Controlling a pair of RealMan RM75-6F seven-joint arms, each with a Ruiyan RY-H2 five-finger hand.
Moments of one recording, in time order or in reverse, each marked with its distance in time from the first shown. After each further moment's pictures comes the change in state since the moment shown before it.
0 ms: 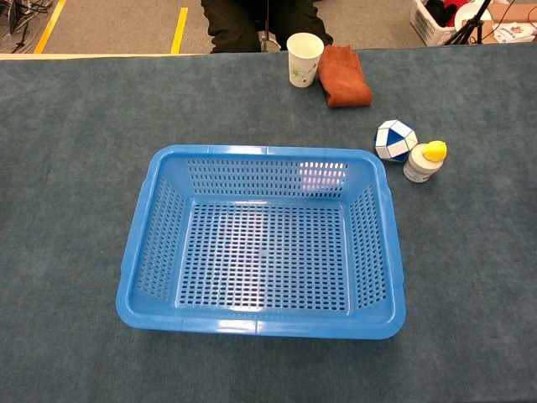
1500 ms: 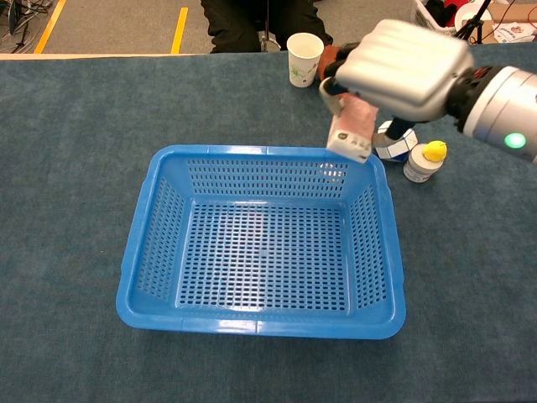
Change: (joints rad) left arm 0.053 -0.011 -0.032 -0.018 -0.055 0.046 -0.040; right arm 0.526 -0.303 0.026 0.101 -0.017 -0.369 -0.214
